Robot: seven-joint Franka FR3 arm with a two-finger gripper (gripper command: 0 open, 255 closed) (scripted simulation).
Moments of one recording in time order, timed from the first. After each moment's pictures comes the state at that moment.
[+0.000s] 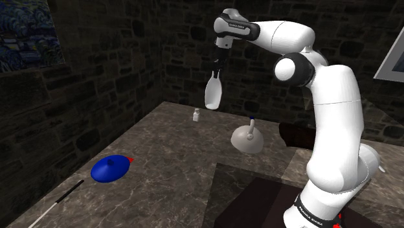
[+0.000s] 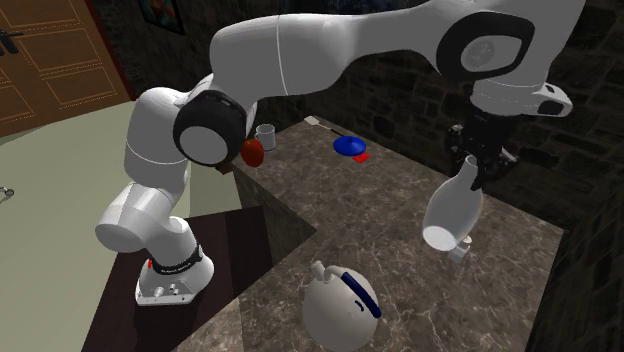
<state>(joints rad) -0.32 0.52 0.07 -0.97 0.00 1.55 -0.46</state>
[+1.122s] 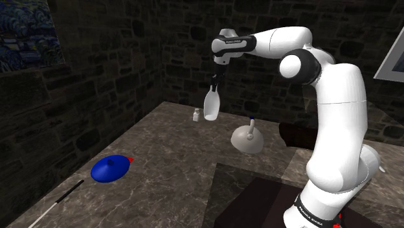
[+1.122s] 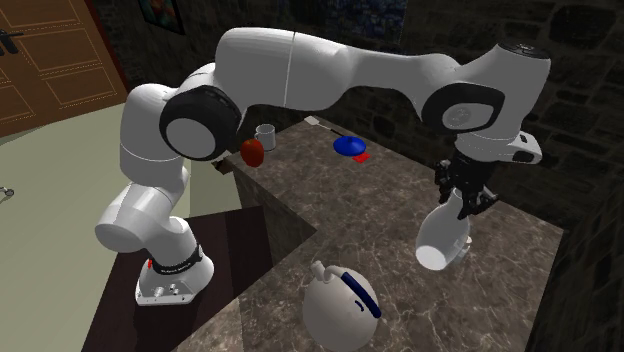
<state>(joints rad) -0.33 0.47 0.07 -1.28 0.00 1.81 -0.47</state>
